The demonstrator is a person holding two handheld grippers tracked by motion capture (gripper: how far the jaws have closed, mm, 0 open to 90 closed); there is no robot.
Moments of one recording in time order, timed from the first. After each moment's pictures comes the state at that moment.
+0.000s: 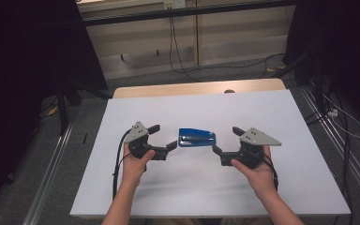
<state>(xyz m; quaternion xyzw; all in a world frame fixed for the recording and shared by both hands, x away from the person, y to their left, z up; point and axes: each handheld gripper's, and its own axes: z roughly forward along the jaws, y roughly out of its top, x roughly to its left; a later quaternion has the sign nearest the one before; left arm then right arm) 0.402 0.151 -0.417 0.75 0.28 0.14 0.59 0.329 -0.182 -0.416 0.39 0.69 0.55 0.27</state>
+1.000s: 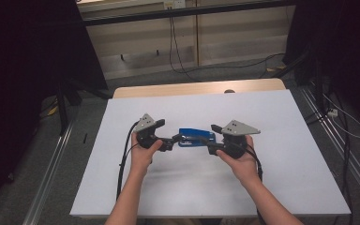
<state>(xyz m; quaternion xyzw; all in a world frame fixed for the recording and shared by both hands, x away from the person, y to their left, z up) 0.433 0.132 -0.427 0.76 0.29 0.12 0.57 0.360 -0.151 -0.416 0.36 0.72 0.53 0.24</state>
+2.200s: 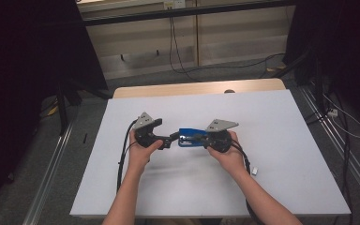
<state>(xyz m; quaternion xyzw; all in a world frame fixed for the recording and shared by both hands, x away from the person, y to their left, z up) 0.442 0.138 -0.428 0.77 0.30 0.13 0.55 0.396 -0.124 -0.442 0.34 0.79 0.48 0.18</state>
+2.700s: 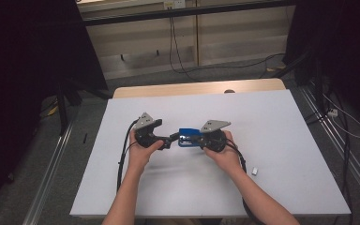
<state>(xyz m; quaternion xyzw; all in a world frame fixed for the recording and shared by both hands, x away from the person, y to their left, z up) 0.442 0.139 -0.430 0.77 0.30 0.14 0.54 0.405 -0.113 -0.449 0.33 0.81 0.45 0.18</state>
